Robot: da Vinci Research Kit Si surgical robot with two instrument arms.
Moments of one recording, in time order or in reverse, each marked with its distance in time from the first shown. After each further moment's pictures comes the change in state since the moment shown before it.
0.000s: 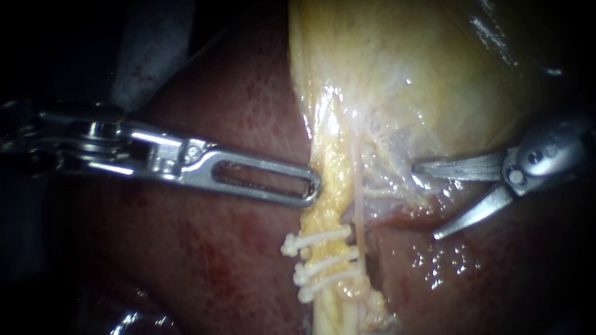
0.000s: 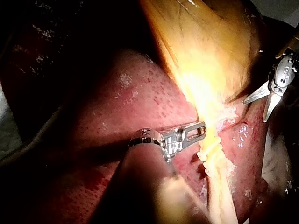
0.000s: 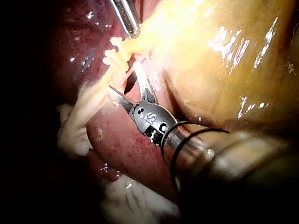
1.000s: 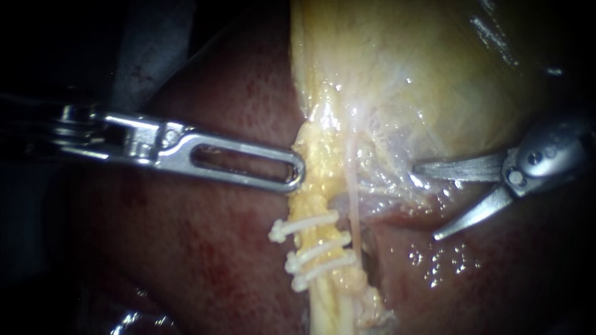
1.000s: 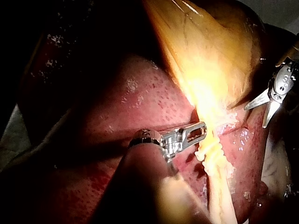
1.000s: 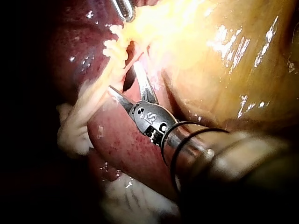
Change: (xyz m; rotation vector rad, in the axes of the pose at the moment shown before) right arm 0.000 0.000 0.000 0.000 0.000 -0.002; left arm -0.002 -0.001 -0.004 0.020 -0.010 -0.016
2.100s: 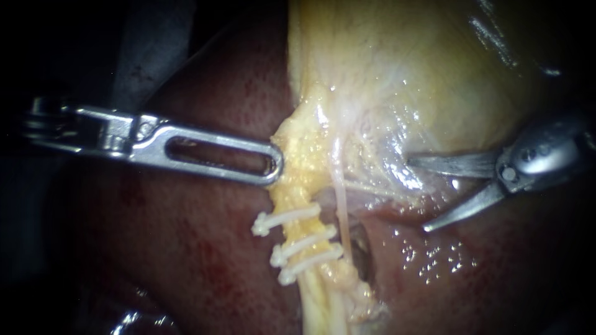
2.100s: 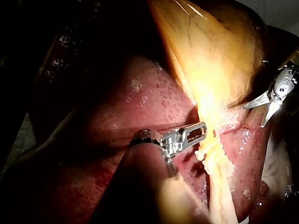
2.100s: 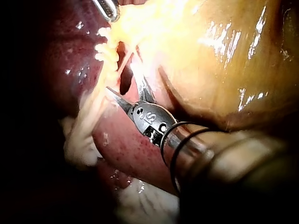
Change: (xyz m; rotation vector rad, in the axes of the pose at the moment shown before) right arm 0.000 0.000 0.001 0.042 -0.077 0.094; left arm 0.000 0.000 -0.002 -0.004 -0.008 -0.004
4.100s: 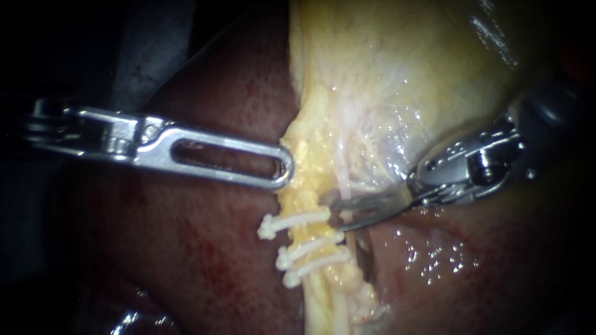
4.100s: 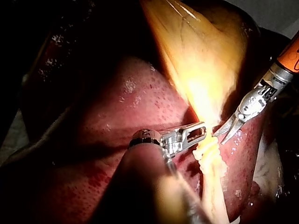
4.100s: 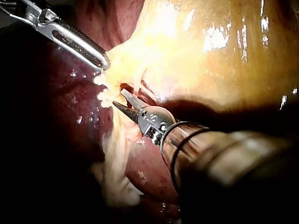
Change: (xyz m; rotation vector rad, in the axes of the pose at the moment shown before) right arm 0.000 0.000 0.009 0.156 -0.163 0.256; left arm 0.000 -0.002 0.001 -0.004 -0.007 -0.009
